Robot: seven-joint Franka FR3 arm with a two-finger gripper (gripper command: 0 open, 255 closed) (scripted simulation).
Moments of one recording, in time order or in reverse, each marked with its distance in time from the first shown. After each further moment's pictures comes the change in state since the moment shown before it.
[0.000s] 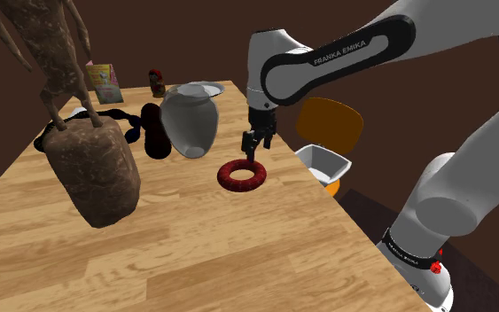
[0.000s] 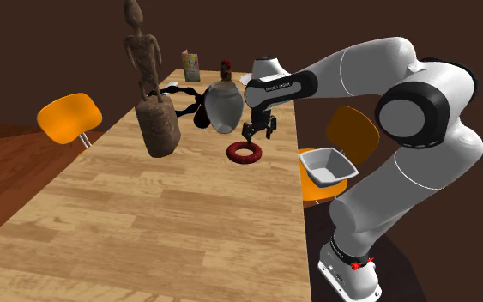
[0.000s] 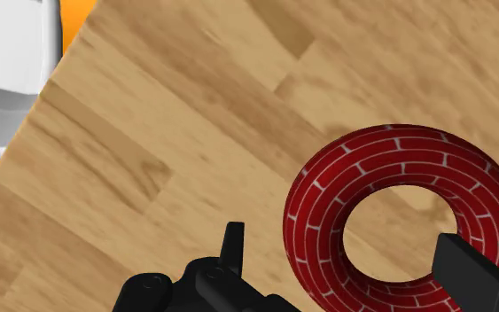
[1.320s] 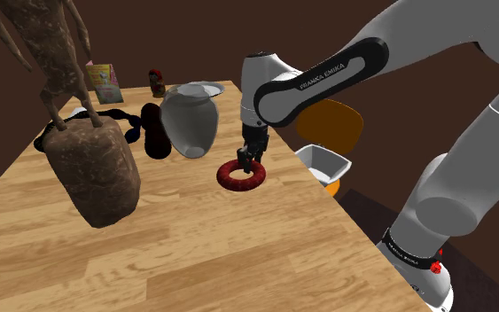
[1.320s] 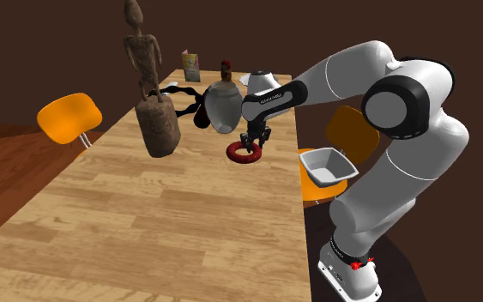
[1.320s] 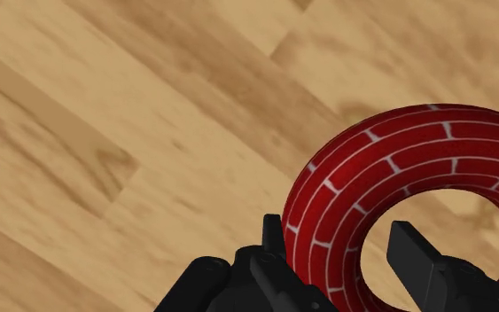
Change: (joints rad) arm -0.001 0.103 0.022 -0.033 -0.035 0.151 0.033
